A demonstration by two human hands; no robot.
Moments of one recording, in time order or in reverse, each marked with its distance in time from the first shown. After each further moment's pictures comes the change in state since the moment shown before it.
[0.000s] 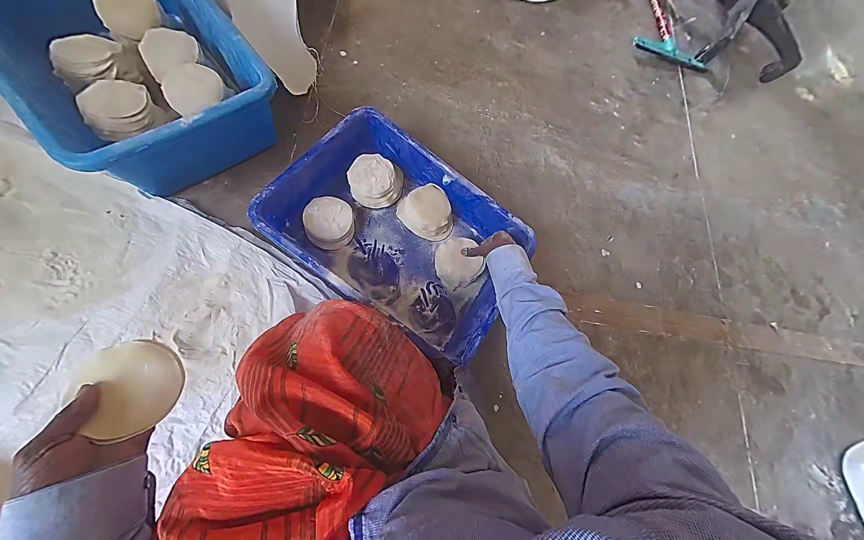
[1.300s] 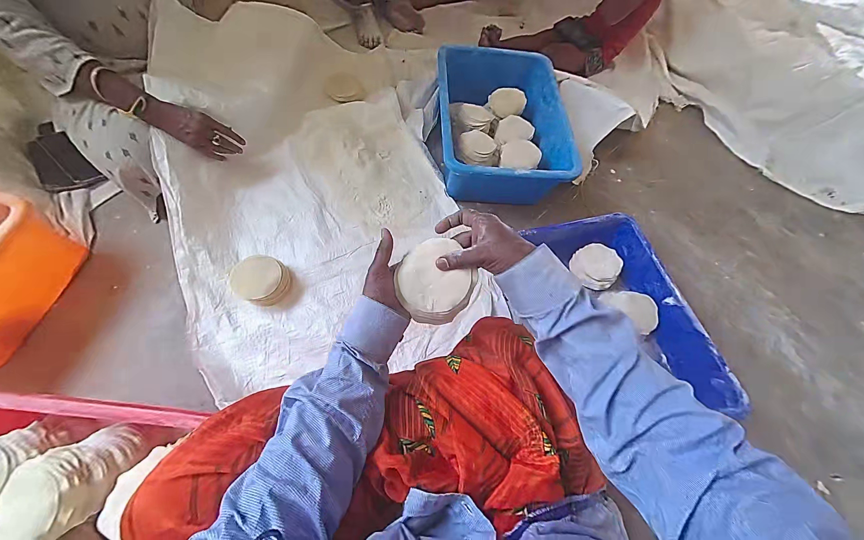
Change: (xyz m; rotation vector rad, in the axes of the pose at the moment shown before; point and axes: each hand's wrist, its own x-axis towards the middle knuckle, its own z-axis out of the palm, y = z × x) left_hand 0.052 0.033 -0.043 -0.439 -0.376 -0.270; right_hand -0.360 -0.306 0.049 0.359 -0.785 -1.229
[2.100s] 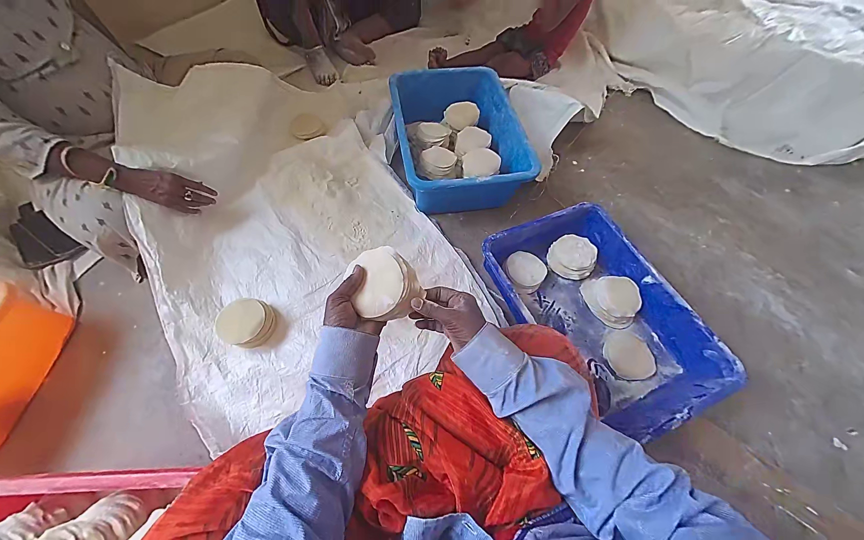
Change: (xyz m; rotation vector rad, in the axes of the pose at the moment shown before) left_hand 0.005 0.003 -0.002 -0.146 0.166 0.234; right_hand -0.046 0.049 0.067 0.641 0.440 0.113
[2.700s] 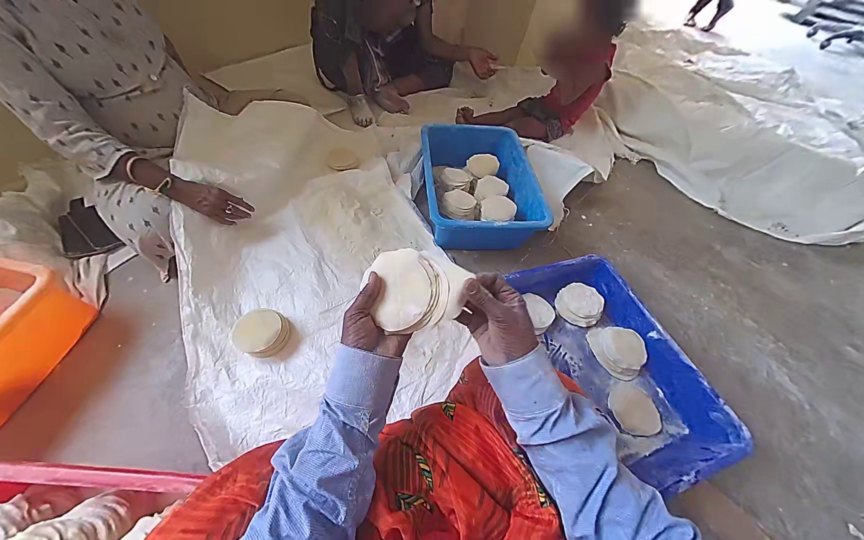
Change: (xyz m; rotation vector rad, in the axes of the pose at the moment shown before) left_hand -0.033 0.019 0.039 -0.196 -0.168 0.052; right_hand -0.007 -0.051 0.007 0.332 -0.101 -0.408
